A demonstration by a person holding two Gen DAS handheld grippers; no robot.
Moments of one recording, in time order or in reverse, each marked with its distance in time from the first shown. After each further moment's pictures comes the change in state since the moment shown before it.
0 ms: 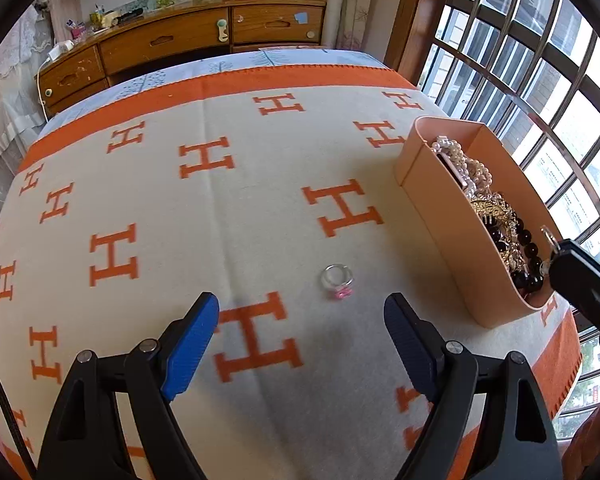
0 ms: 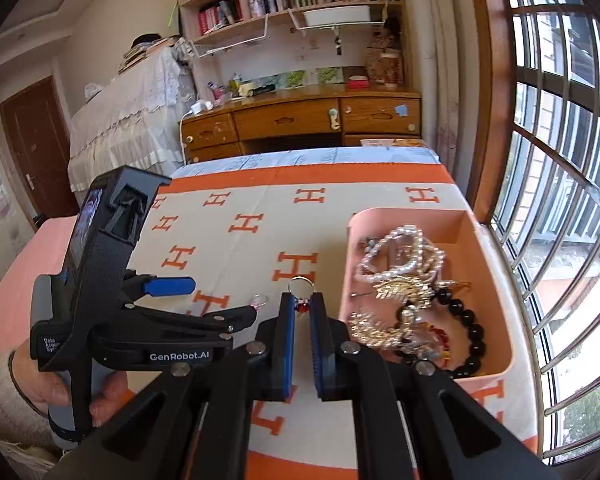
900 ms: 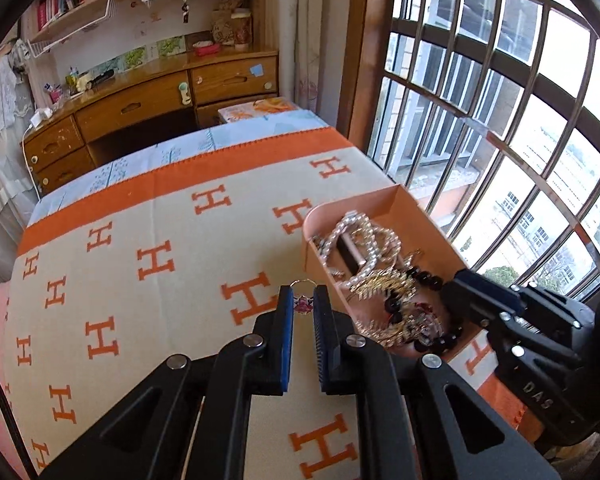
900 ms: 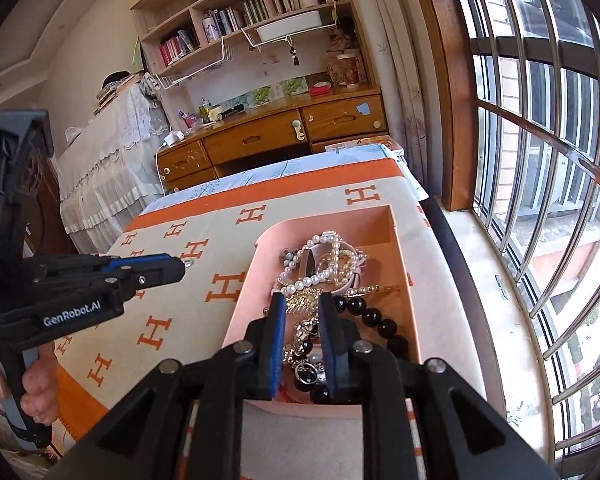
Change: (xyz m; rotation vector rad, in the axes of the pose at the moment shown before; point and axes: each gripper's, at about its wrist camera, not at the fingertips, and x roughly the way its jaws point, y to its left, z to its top) left arm -0.061 -0.080 0.046 0.127 -0.151 -0.026; right arm 0.001 -0.079 -0.002 0.132 -0.045 0.015
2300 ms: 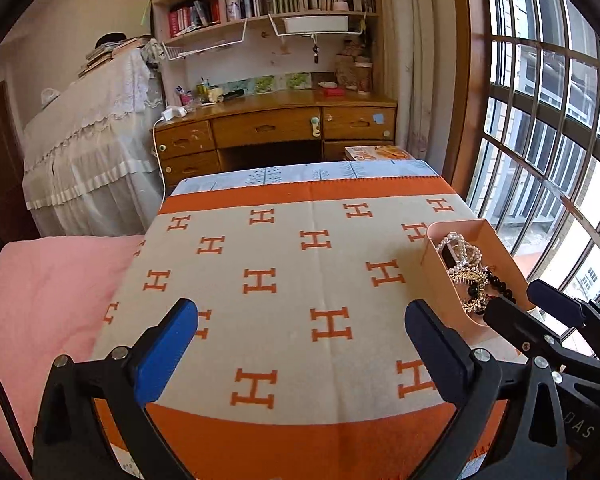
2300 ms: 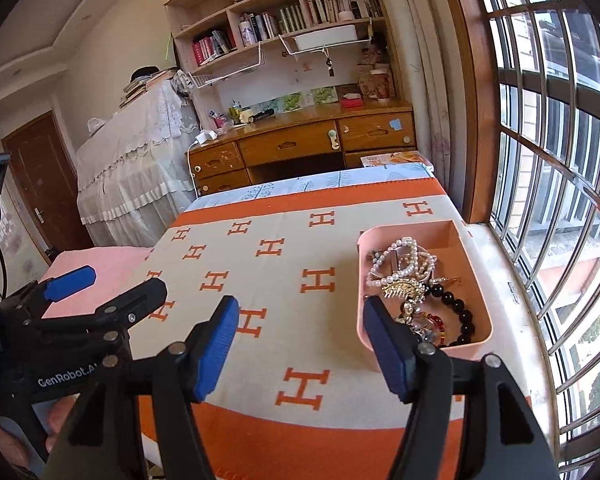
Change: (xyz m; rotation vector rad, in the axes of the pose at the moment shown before) left arm -0.140 0.053 -0.085 -0.221 -0.165 0.384; right arm -0.062 0.115 -0.007 -0.069 -0.013 0.028
